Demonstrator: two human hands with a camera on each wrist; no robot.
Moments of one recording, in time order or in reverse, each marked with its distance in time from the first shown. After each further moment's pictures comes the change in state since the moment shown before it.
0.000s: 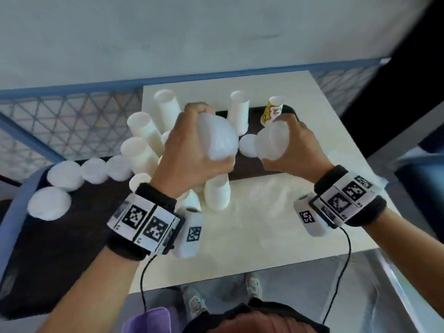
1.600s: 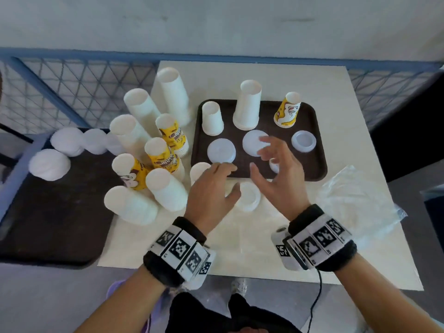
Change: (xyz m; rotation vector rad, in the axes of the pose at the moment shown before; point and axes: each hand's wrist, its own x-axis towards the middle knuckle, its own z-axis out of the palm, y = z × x) left_hand -0.028 -0.023 0.136 0.258 0.005 -0.163; right_hand -0.011 0.051 0.036 0.367 0.123 -0.280
